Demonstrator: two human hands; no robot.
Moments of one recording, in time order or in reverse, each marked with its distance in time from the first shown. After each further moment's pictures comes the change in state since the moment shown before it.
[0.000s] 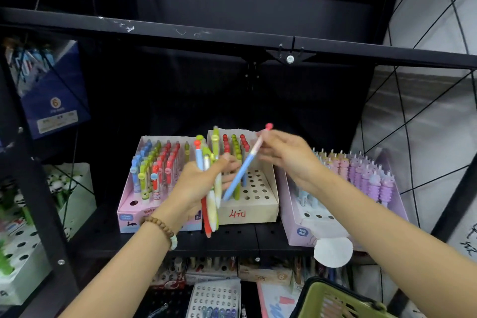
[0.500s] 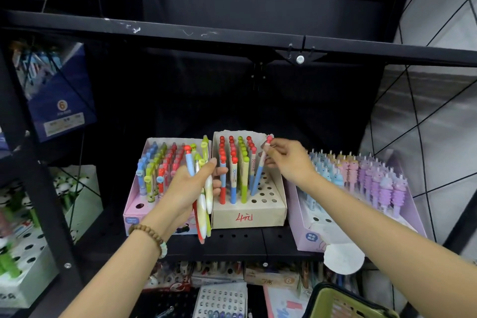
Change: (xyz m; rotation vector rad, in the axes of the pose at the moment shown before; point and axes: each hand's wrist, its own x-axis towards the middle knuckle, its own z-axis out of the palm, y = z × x) left_hand 0.007 -0.010 -0.030 0.023 0.088 0.009; right_hand 0.031 0.038 -0.004 -0.455 0.117 -0.072
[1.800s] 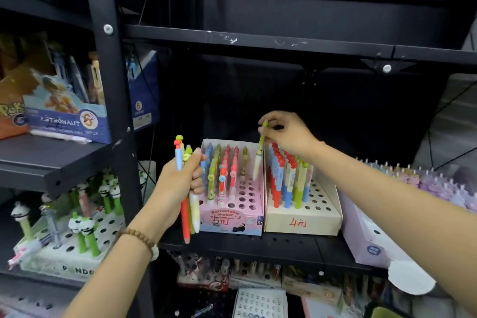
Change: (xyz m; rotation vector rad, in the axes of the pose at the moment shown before) left_hand -0.023 0.033 -0.107 -0.015 0.169 0.140; right_hand 0.028 -0.101 0.080 -0.124 -0.125 -0.150
